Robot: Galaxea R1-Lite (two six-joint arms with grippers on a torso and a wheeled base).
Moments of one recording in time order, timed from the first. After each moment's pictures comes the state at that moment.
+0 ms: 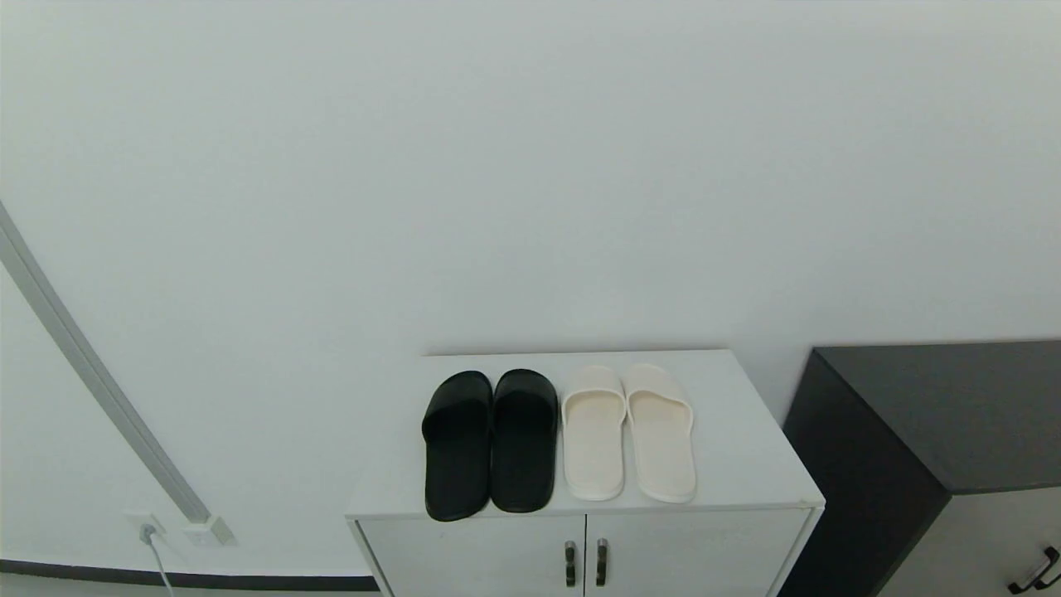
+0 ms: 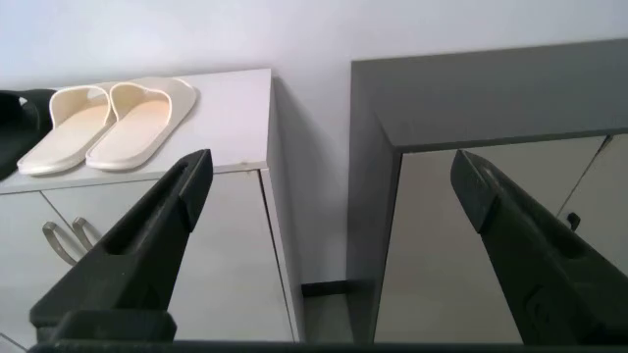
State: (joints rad) left arm 0.00 0.00 0.00 0.00 0.00 0.00; right arm 0.00 0.00 0.00 0.00 -0.05 0.02
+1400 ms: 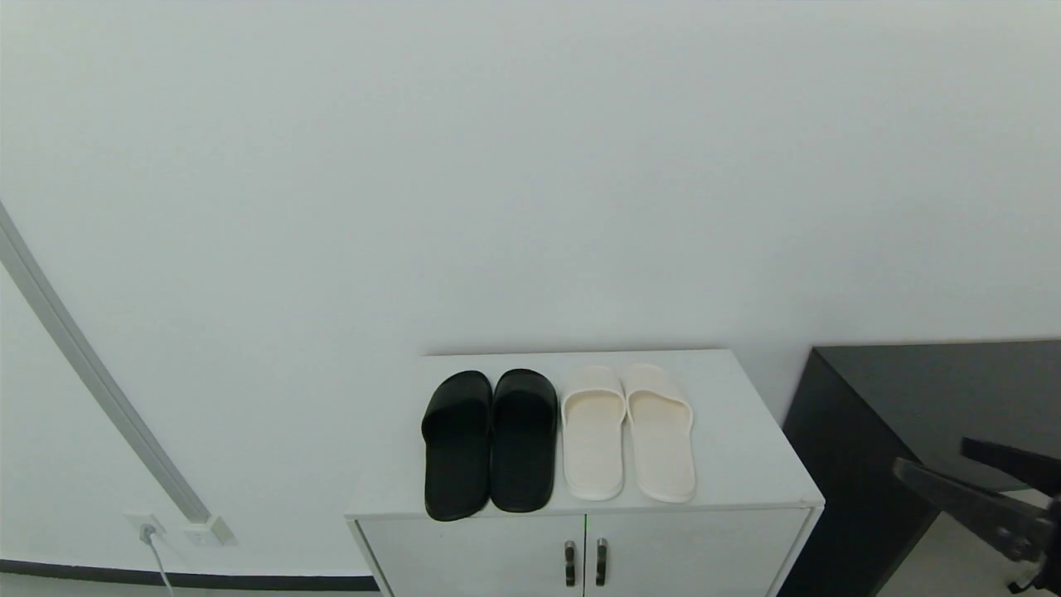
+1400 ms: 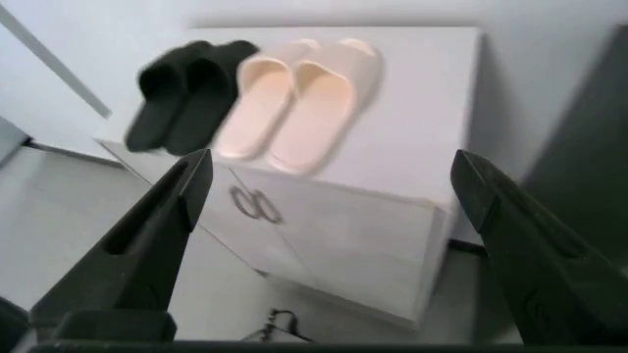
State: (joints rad) left arm 0.00 0.00 0.00 0.00 0.00 0.00; right arm 0.51 1.04 -0.33 -0.43 -0.08 0.23
